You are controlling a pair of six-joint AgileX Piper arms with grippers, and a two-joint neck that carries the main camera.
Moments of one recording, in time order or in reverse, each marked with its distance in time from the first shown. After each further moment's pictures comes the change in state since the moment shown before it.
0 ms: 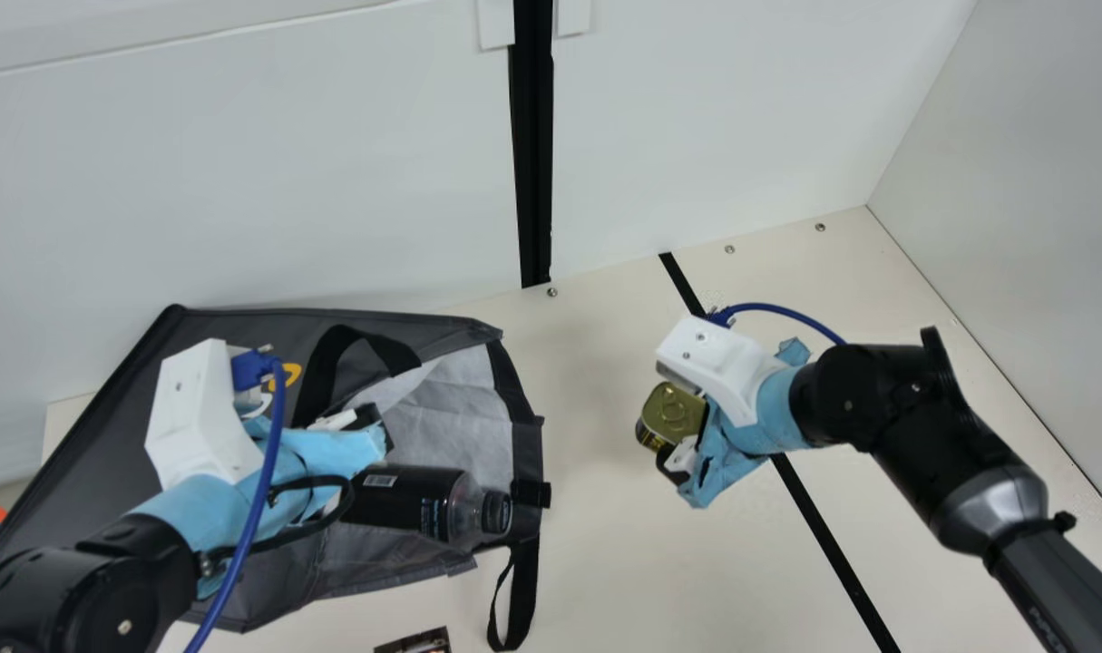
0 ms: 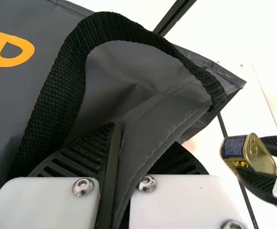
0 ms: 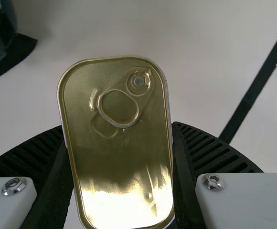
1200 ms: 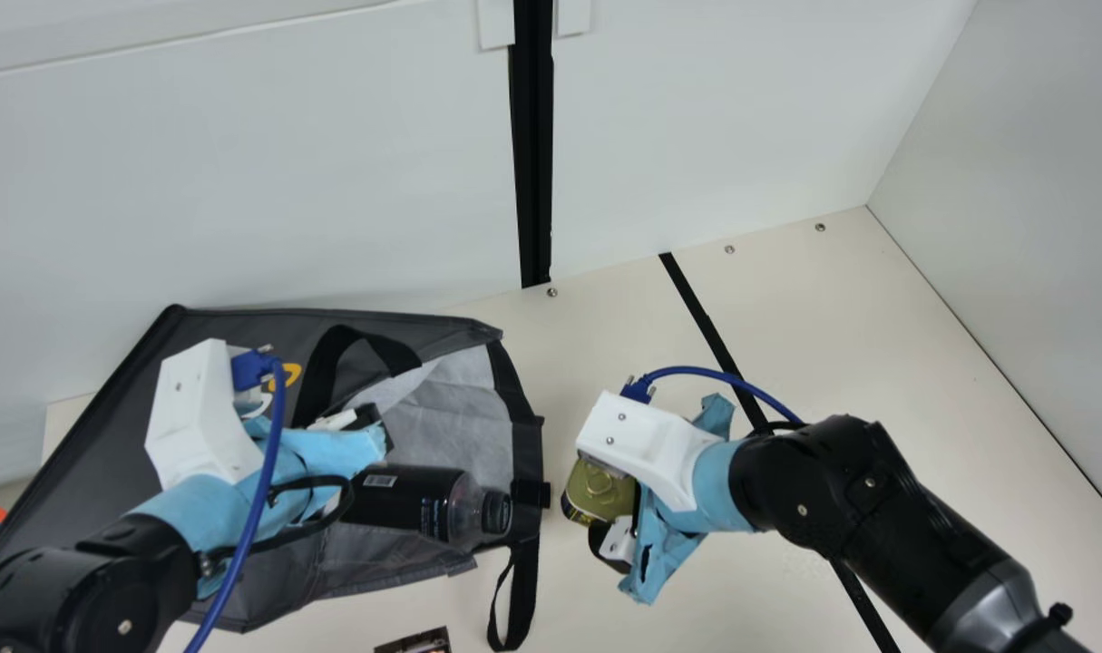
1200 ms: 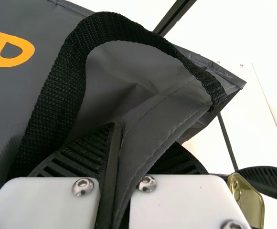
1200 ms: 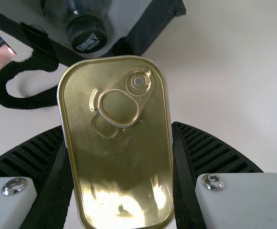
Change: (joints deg) left arm 0.0 0.0 0.0 0.0 0.0 0.0; right arm 15.8 -6.8 5.5 0.3 -1.5 5.6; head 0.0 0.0
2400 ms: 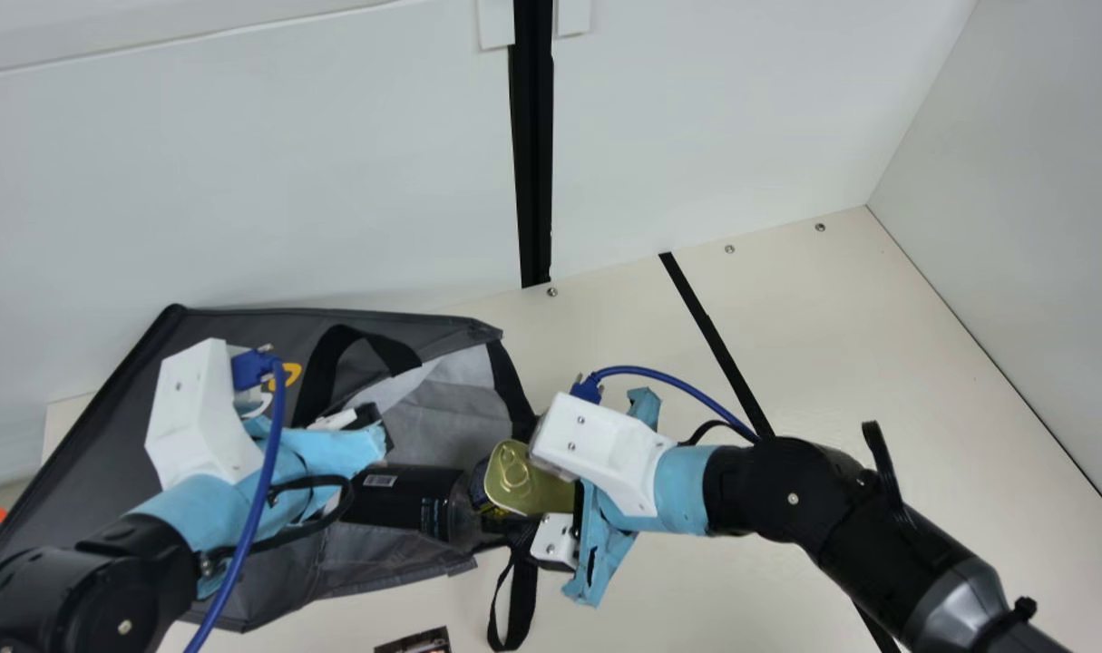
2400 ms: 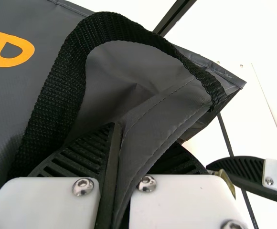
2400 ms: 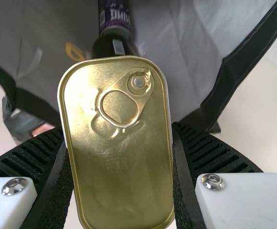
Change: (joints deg) left arm 0.0 0.0 0.0 0.0 0.0 0.0; right arm 0.8 2.0 3.7 32.1 -11.7 -29.6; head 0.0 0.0
